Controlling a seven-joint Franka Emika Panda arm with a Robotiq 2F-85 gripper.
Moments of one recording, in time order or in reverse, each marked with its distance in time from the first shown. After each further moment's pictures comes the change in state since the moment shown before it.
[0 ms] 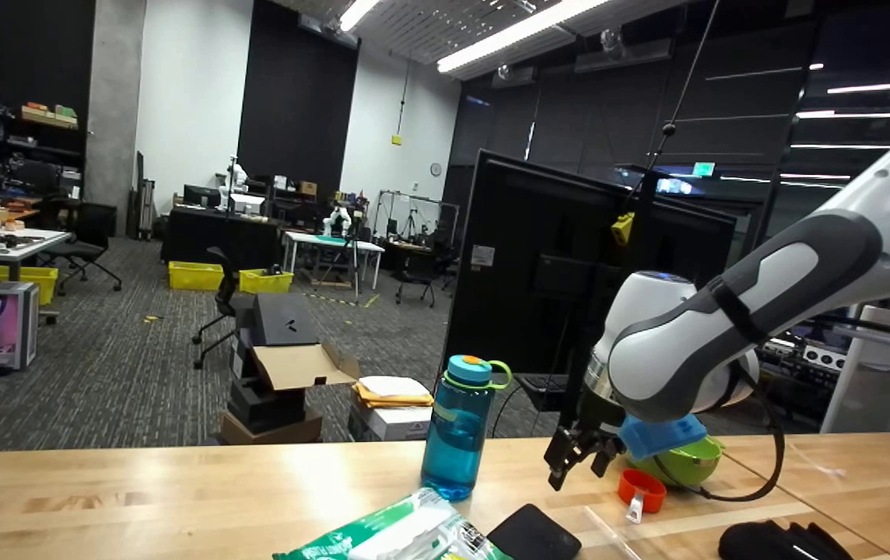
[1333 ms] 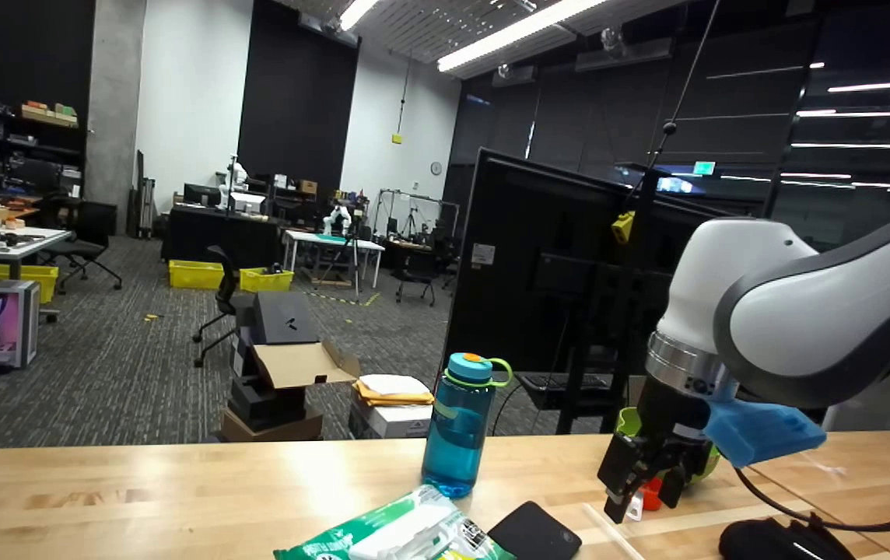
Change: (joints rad) arm -0.019 -0.425 0.128 -0.346 -0.033 -0.196 0.186
